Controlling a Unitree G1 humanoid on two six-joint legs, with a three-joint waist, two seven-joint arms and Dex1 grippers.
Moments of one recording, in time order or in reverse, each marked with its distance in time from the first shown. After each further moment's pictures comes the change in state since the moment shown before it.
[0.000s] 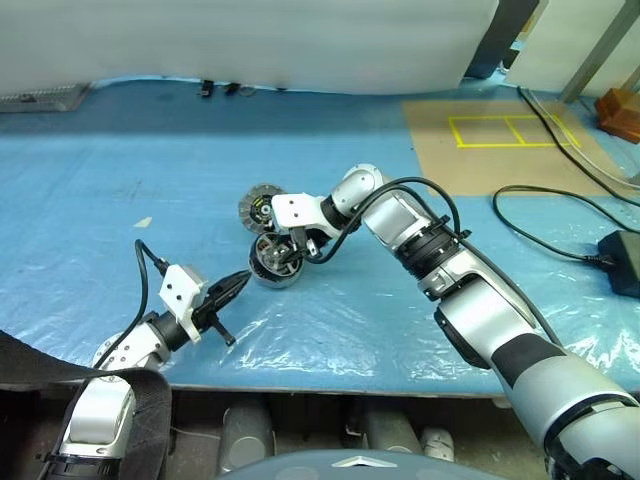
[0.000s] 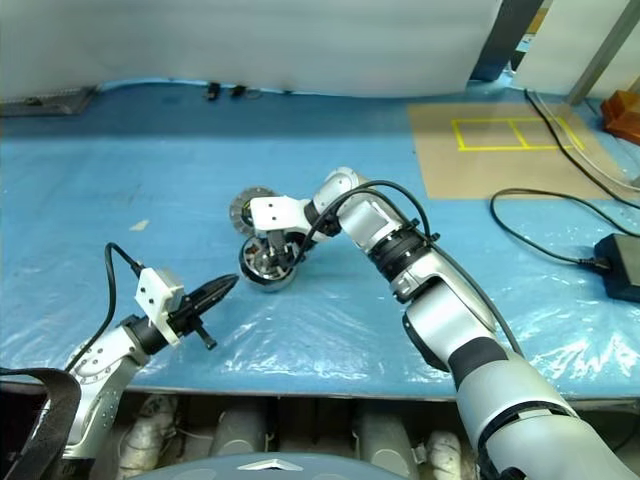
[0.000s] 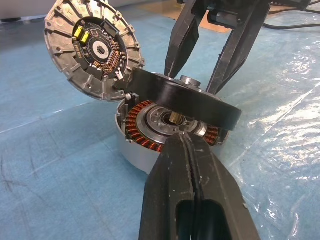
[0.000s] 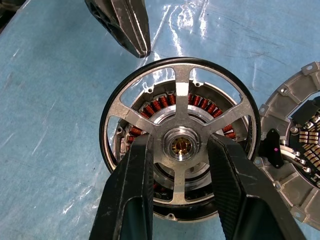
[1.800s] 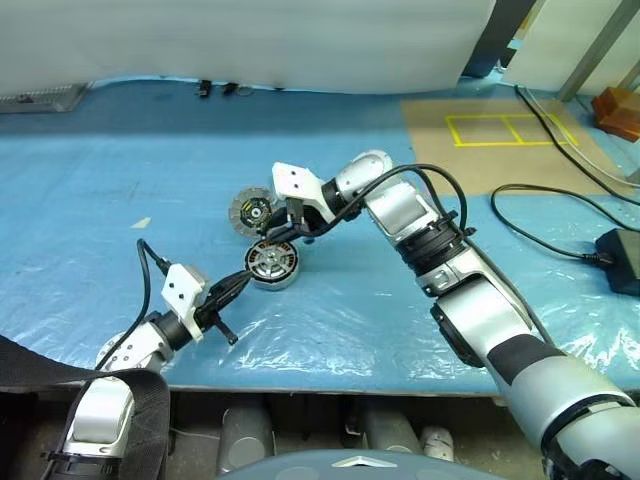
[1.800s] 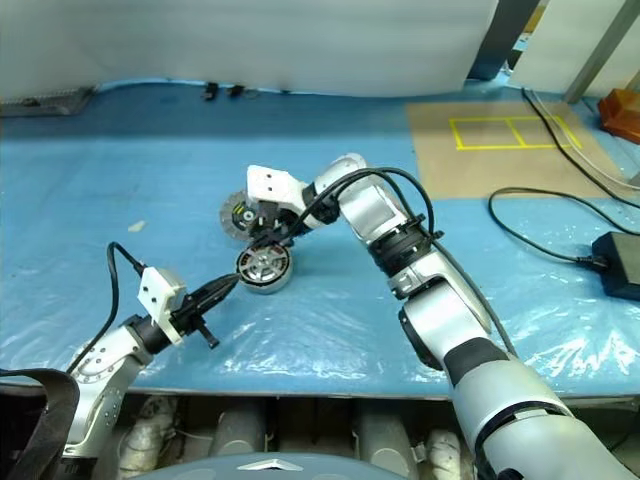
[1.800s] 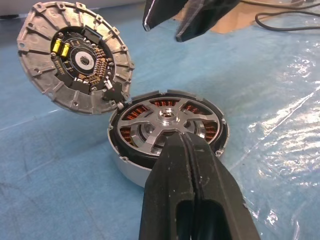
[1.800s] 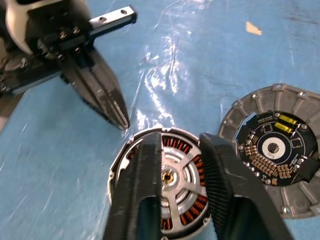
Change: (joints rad) left arm 0.000 -0.022 0.003 -0.001 -0.013 0.014 0.024; right arm 0.016 0.062 -0.164 -0.091 0.111 0.199 -0.073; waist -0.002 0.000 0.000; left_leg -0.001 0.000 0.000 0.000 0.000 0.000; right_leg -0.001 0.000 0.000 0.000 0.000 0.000
